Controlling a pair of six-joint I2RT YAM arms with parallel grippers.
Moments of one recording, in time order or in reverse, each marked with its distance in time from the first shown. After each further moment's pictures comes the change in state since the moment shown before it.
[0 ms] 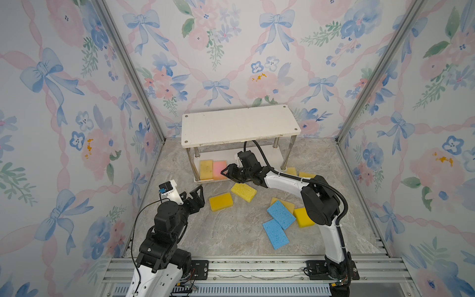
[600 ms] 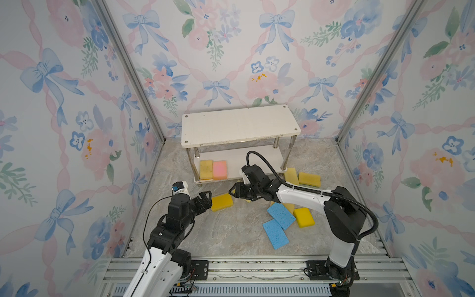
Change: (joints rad) left arm 0.000 0.184 -0.085 0.013 0.135 -0.125; right arm 0.094 -0.272 -0.333 -0.113 0.038 -0.161
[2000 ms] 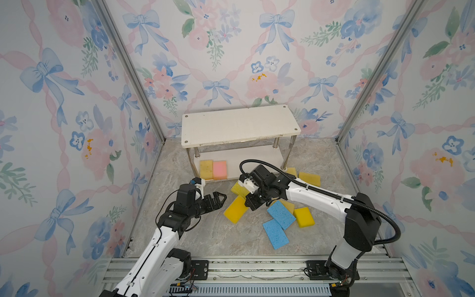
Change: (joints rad) left arm 0.035 0.303 0.042 0.111 0.460 0.125; right arm 0.003 -0.204 0.095 -0.624 -0.008 -0.677
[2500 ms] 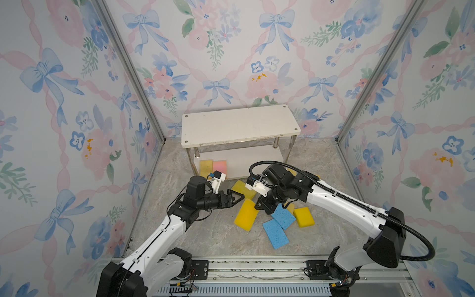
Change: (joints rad) left arm -0.147 0.142 0.058 0.278 0.306 -0.094; right arm -0.013 -0.165 -0.001 -0.172 -0.057 -0.186
